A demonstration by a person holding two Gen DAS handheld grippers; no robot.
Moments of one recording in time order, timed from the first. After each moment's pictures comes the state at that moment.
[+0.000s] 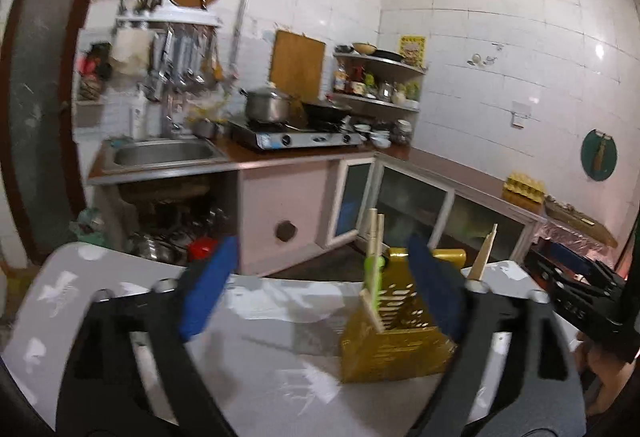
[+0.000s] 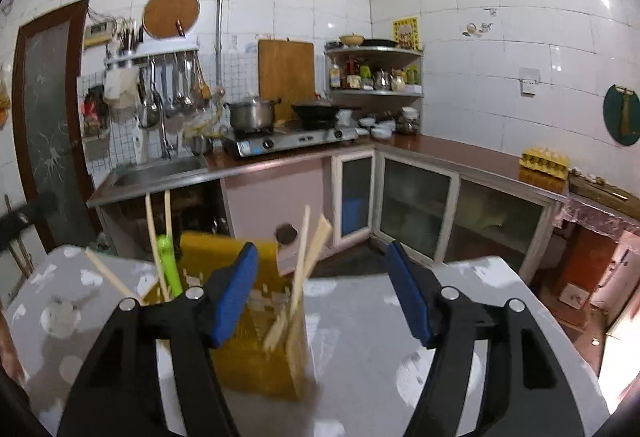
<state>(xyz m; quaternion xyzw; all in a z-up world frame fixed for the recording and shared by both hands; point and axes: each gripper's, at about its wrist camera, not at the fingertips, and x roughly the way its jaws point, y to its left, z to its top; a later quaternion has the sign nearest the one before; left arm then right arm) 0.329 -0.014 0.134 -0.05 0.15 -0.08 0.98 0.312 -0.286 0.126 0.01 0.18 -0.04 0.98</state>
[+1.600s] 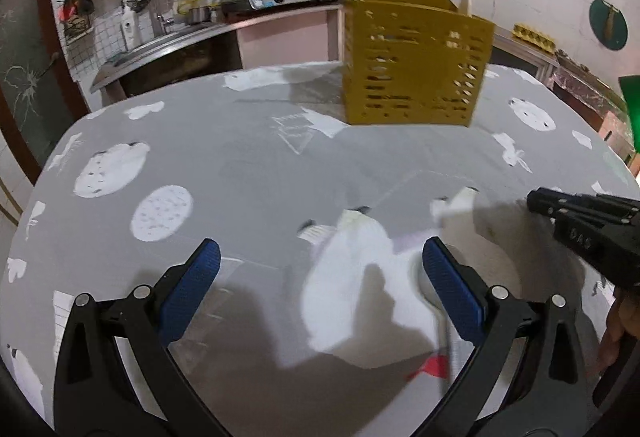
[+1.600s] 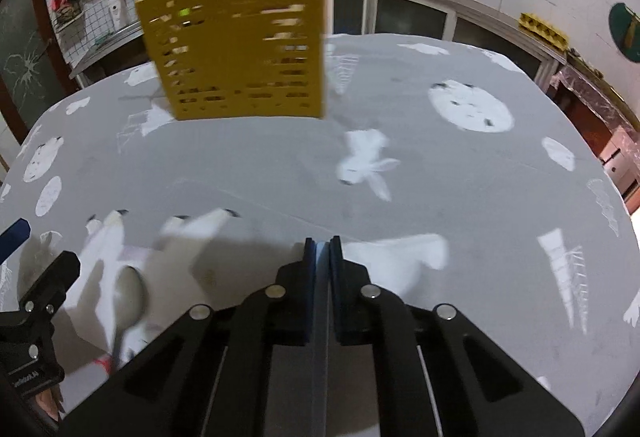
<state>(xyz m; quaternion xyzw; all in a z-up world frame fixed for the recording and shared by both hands) 0.244 -0.050 -0.028 0.05 0.38 -0.08 0.92 0.249 -0.259 -0.031 0.04 0.43 -0.06 0.90</state>
